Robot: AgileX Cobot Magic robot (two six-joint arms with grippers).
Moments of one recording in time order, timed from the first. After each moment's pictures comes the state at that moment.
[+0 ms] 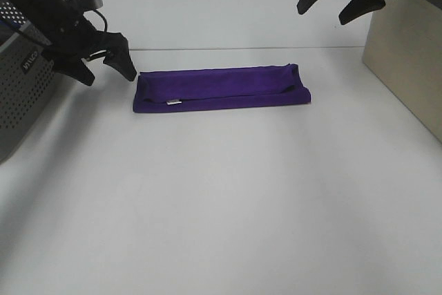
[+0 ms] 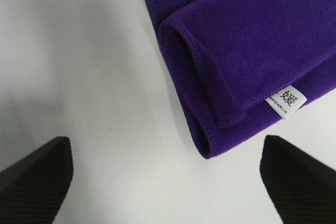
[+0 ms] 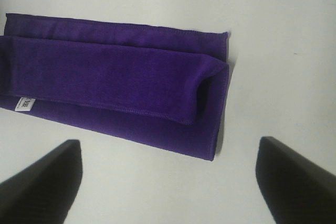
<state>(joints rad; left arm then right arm) -0.06 2.43 -2.03 -0.46 1.02 0.34 0.08 2.33 -2.28 0.35 1.22 -0.17</state>
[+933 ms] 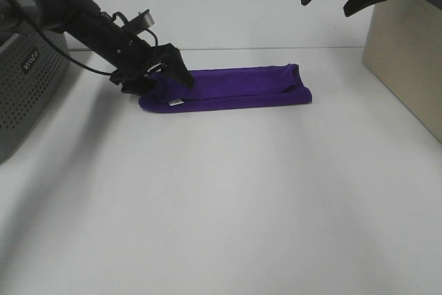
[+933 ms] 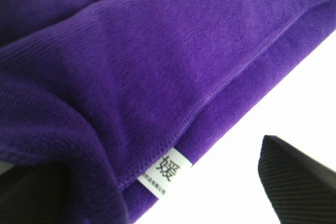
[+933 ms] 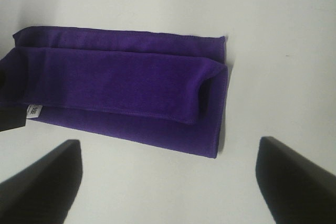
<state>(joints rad) -0.17 2.64 -2.19 -0.73 1.05 0.39 0.08 2.31 -2.28 0.34 1.22 -0.15</state>
